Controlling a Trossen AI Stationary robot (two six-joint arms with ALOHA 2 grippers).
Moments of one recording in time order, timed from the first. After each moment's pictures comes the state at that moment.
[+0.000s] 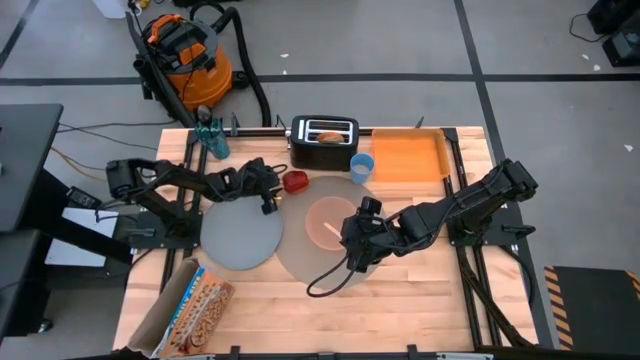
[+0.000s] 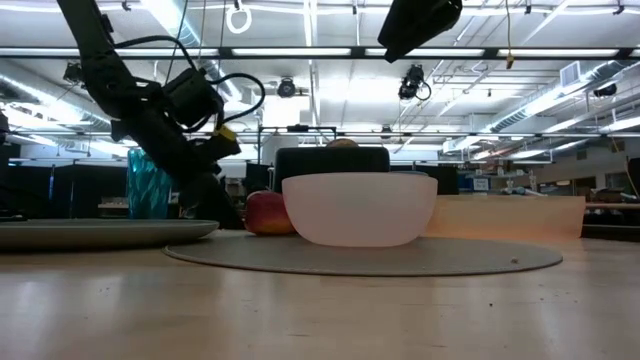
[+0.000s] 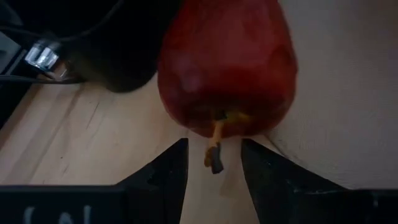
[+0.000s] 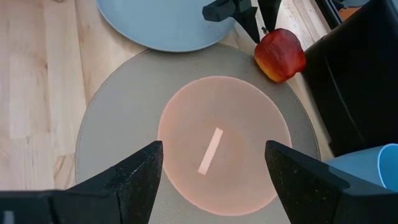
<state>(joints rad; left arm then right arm) 0.41 1.53 0.43 0.40 -0.13 0.24 0.40 1.64 1.42 -0.82 0.56 0.46</state>
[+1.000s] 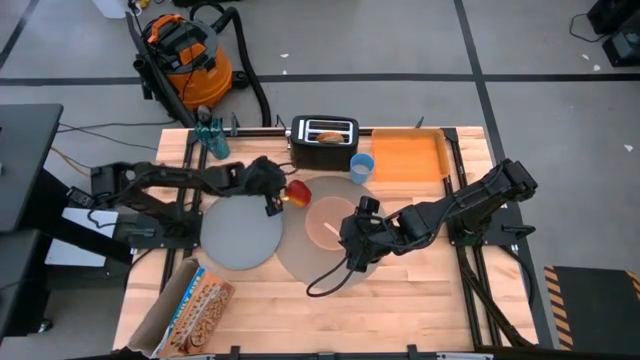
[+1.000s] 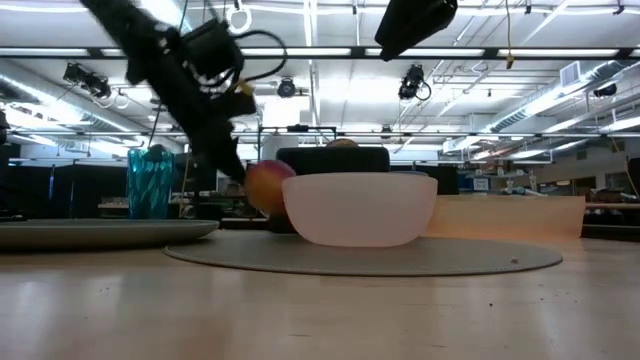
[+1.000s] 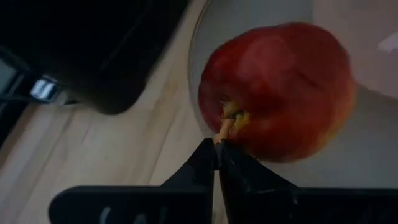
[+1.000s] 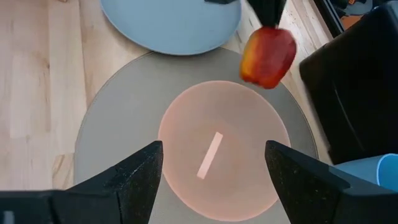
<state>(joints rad) 0.28 1.39 0.69 -0.13 -0.18 0.08 0.39 1.64 1.42 -0.80 0.55 0.42</state>
